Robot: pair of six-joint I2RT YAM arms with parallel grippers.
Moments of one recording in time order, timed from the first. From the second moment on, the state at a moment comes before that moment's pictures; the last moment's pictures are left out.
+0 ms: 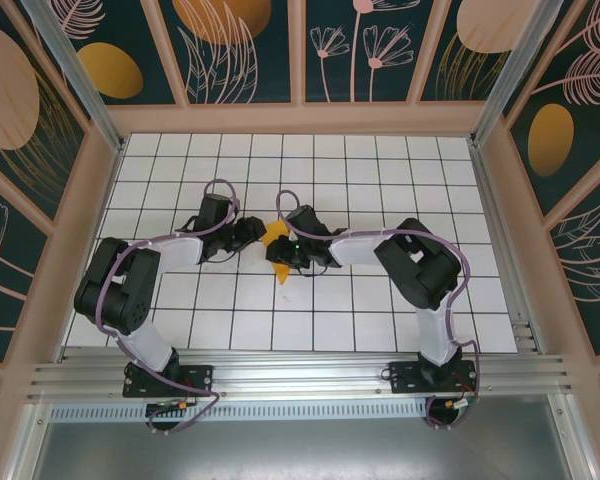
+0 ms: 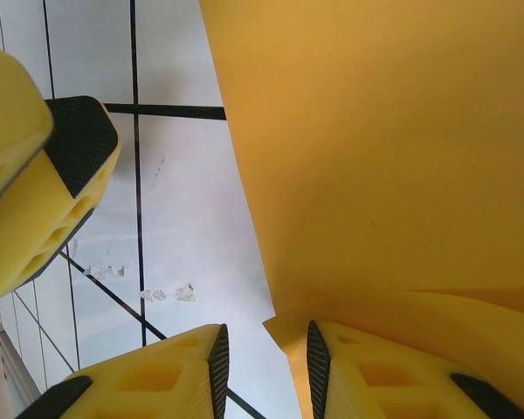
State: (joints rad) left arm -0.34 1.69 0.80 0.10 0.39 -0.83; right arm 0.80 1.99 1.10 0.06 -0.34 0.91
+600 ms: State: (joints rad) left arm -0.34 1.69 0.77 0.10 0.40 -0.84; right arm 0.79 1.99 1.08 0.10 -0.36 0.91
